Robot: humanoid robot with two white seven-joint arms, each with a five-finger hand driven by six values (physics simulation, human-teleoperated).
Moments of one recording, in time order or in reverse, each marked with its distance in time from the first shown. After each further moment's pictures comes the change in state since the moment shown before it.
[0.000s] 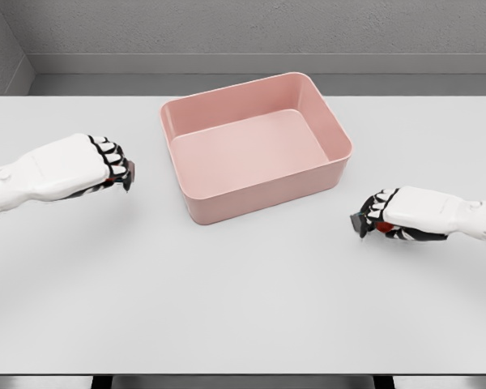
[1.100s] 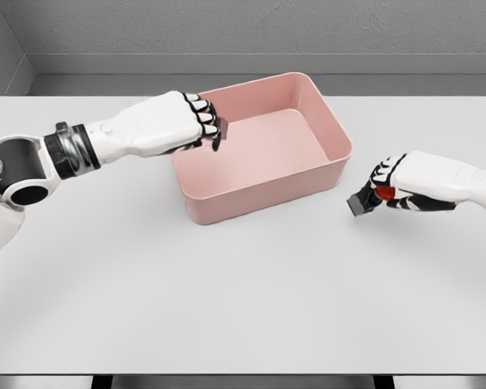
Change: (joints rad) left arm -0.324 -0.356 -0.215 0.195 -0.111 -0.001 -0.029; right arm -0.071 -0.004 -0.034 -0.003 -0.127 -0.001 -0.005
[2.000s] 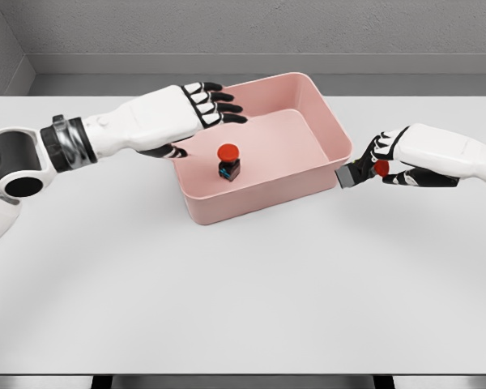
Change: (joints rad) left arm -0.043 0.051 -0.044 -0.005 0.109 0.001 0.005; right arm -0.072 0.007 0.000 0.000 -0.101 0.000 -0.002
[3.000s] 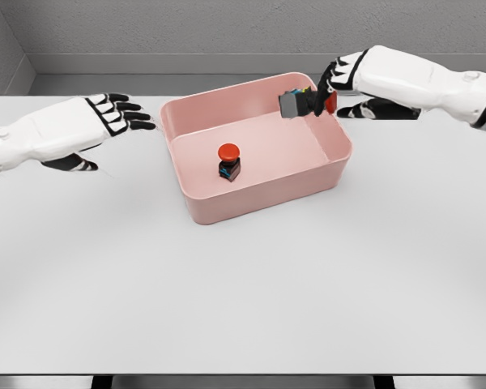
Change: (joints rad) left arm 0.133 0.307 0.099 -0.033 0.122 0.000 -0.005; right arm -0.305 0.199 0.082 0.059 -0.006 0.000 0.021
